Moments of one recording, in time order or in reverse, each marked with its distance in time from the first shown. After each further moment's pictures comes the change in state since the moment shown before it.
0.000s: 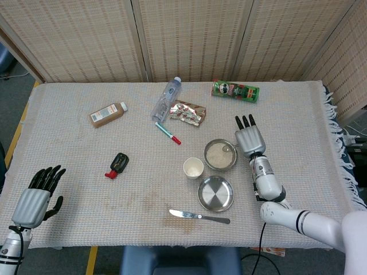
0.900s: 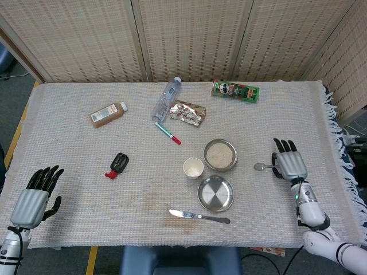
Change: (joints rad) left arm 0.009 -0.004 -0.002 0.004 -0.009 0.008 0.016; right arm -0.362 0.081 -0.060 0.122 -0.440 0.009 0.702
